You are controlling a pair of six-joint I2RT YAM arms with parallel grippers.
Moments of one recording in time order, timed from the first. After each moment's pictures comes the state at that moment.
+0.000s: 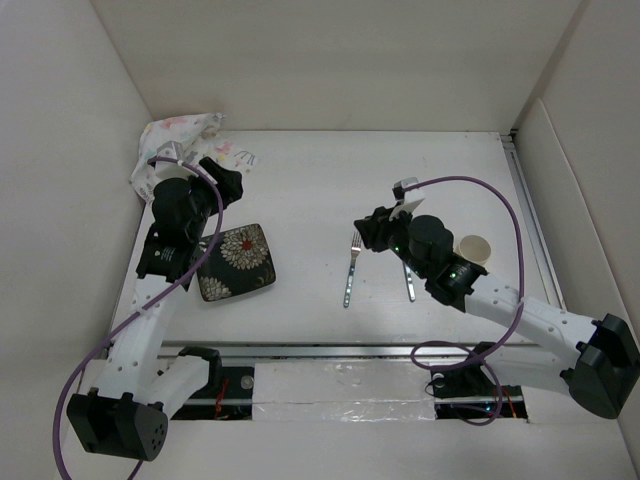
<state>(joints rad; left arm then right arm) -0.15 0.95 0.94 -0.17 -0.06 -0.58 0.79 1.12 0.76 0.23 0.23 0.33</state>
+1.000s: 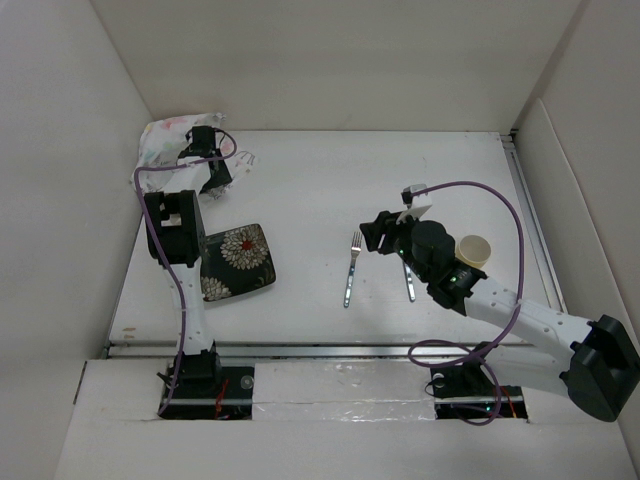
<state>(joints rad) 0.05 2.29 1.86 -0.52 -0.19 -0.32 0.75 1.10 0.66 0.29 0.28 0.37</state>
